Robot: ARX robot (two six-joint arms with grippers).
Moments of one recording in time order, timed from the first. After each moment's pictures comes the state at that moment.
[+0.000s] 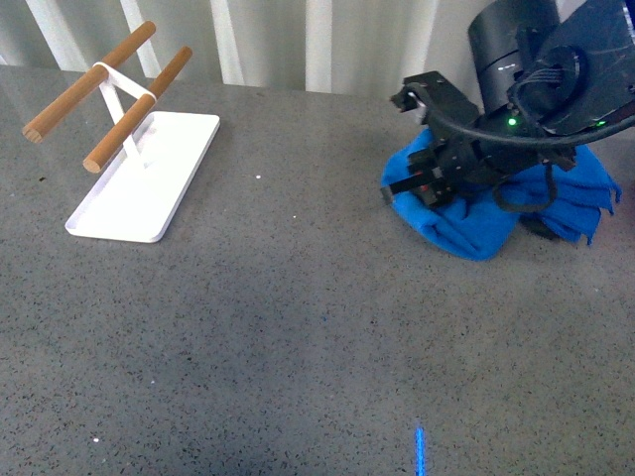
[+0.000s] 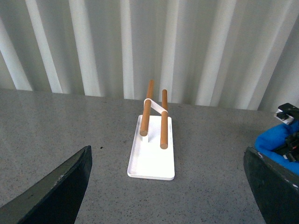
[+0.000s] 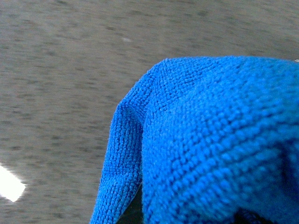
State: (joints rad) left arm 0.00 0.00 0.02 0.00 0.00 0.00; right arm 0.27 2.37 1.42 0.05 -0.18 -0.20
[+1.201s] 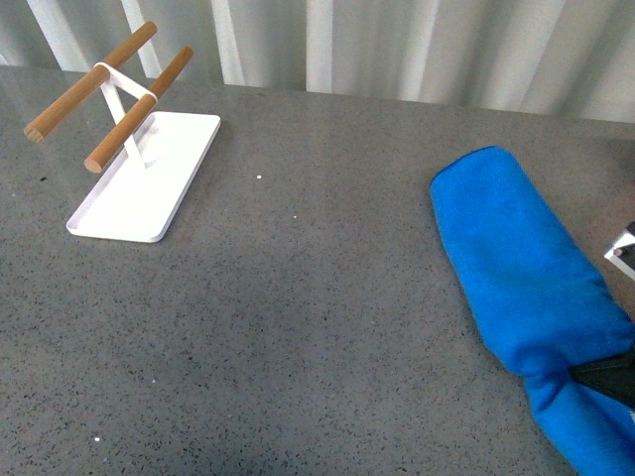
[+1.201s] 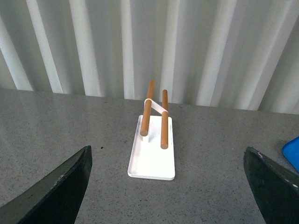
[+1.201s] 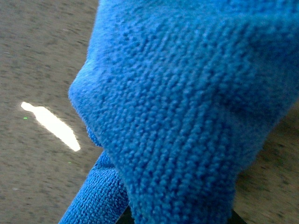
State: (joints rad) left arm 0.00 0.00 0.02 0.00 0.00 0.00; right arm -0.12 1.88 0.57 0.12 -0.47 -0.45
